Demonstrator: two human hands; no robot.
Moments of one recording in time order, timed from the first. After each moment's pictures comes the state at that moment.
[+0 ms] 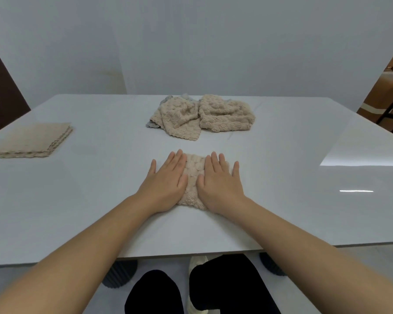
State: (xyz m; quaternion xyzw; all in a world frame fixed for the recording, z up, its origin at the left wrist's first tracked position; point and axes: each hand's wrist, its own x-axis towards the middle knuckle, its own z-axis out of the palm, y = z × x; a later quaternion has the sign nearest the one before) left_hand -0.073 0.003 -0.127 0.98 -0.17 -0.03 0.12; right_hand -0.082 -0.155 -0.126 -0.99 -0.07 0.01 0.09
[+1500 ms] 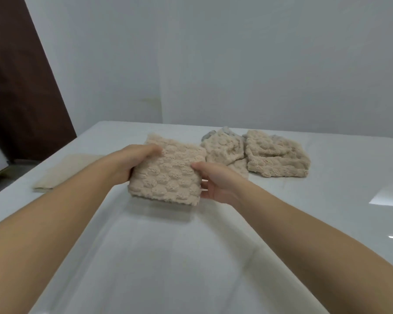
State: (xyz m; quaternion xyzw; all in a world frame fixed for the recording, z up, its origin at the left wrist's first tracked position) left_hand 0.039 0.156 -0.025 0.76 0.15 -0.06 0.63; right_hand 0.050 -0.042 -0.056 -0.65 0.01 0.27 0.71
